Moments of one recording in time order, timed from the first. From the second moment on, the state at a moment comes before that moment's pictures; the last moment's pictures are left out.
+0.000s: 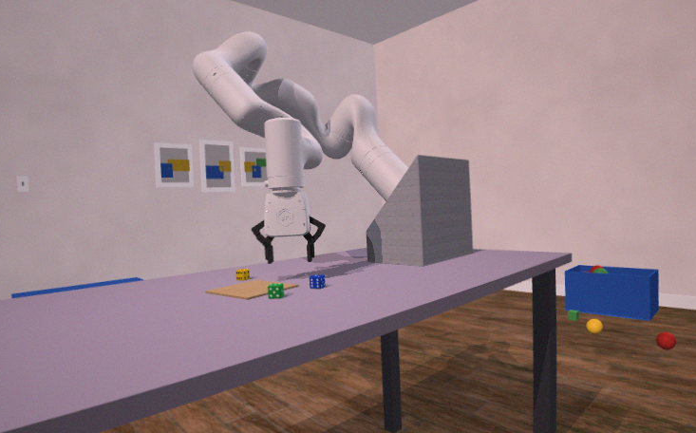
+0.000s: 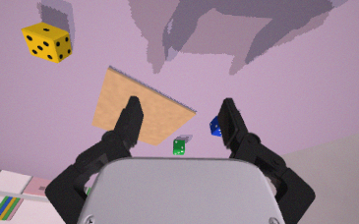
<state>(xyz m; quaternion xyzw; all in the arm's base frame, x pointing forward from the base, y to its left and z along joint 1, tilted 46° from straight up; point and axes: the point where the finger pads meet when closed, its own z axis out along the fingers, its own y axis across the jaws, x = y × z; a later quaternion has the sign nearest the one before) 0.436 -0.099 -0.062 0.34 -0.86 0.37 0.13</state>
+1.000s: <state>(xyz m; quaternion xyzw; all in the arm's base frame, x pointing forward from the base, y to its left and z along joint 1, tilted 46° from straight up) 0.423 -0.039 -0.124 0.34 -0.86 0.37 0.13</state>
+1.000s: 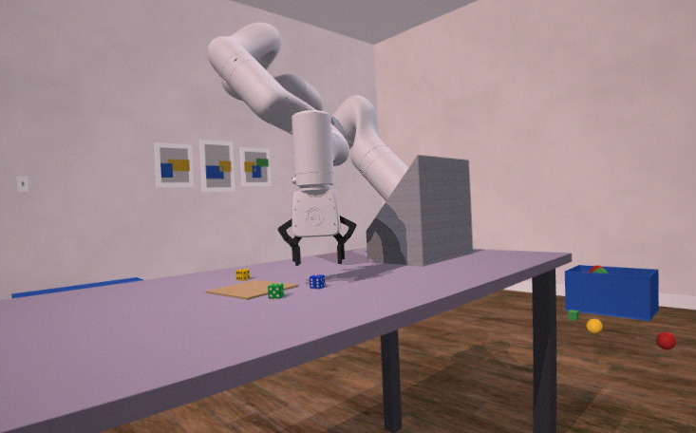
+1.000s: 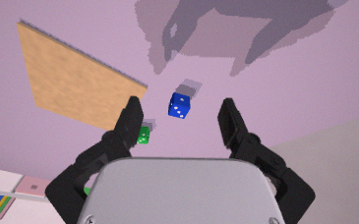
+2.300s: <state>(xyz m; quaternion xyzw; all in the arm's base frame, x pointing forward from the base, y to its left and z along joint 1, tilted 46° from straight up) 0.443 -0.038 -0.124 0.34 -0.86 0.37 0.13</state>
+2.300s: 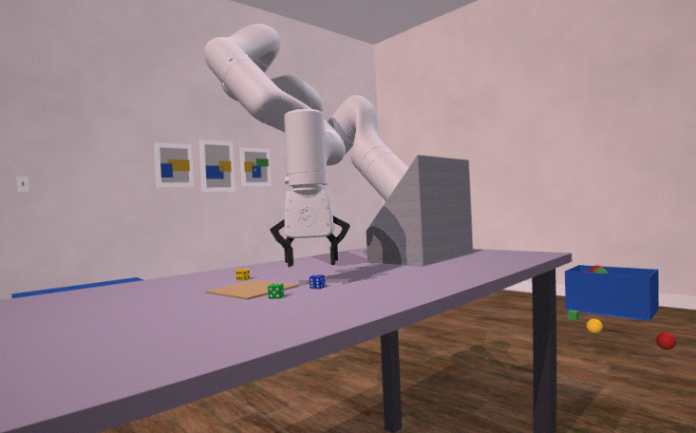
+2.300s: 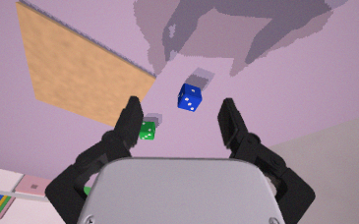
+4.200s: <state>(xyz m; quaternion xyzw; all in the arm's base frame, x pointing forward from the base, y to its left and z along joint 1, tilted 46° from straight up) 0.530 -0.034 -0.126 0.34 -0.86 0.37 0.13</state>
